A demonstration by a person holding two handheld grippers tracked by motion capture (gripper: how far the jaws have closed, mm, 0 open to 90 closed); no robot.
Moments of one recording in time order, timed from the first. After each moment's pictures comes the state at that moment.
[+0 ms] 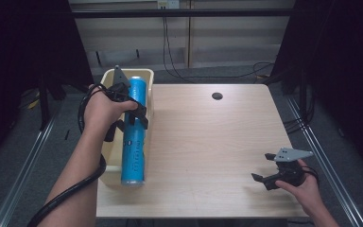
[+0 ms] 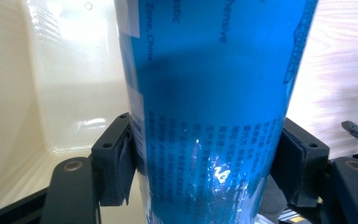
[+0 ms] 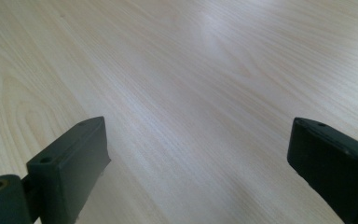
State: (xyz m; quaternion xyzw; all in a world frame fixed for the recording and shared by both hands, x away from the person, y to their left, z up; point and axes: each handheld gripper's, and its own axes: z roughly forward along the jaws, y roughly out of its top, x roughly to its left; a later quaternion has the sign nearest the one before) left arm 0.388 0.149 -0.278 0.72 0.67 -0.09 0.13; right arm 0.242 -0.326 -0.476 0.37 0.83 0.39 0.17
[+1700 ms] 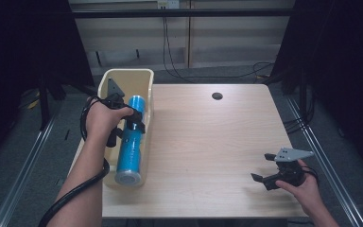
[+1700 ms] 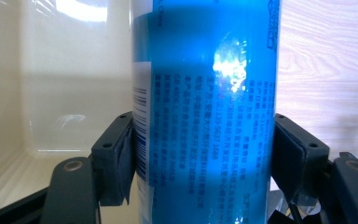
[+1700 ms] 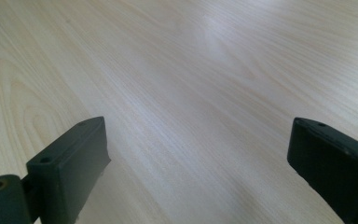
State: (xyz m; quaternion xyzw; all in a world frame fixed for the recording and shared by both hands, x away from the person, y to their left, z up) left arm 0.398 0.168 -0.318 0.67 0.72 -0.13 0.13; right arm 0.242 -0.326 -0.477 0.37 0.82 0.40 0.17
